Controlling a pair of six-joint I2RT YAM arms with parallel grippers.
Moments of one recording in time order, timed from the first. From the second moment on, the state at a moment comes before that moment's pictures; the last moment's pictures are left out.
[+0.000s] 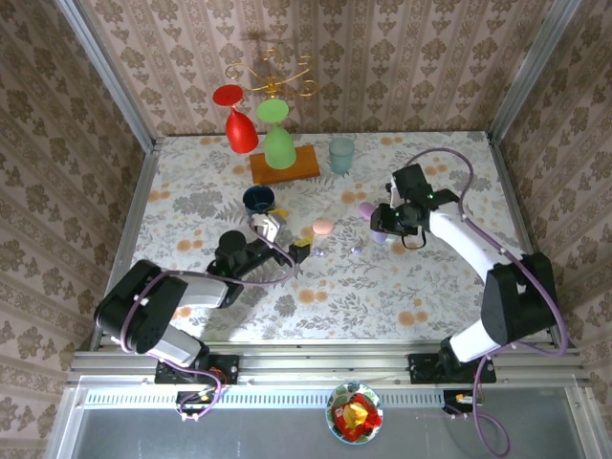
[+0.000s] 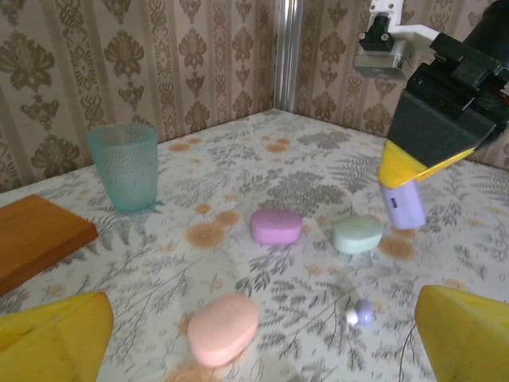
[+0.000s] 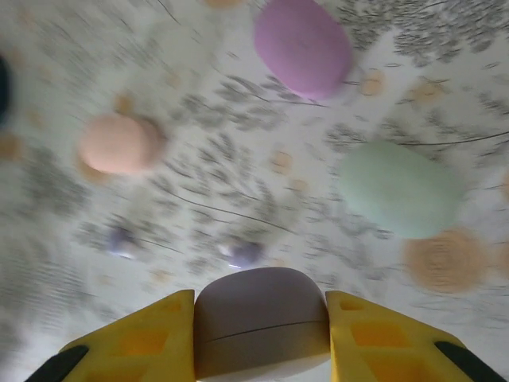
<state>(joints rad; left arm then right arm) -0.62 1.51 0.38 1.11 0.35 -0.03 0.26 1.49 1.08 -0.60 -0.24 0.49</state>
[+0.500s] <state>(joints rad) -0.72 1.72 0.63 1.18 0.29 -0.09 0.22 1.43 0.88 0.11 -0.67 1.16</state>
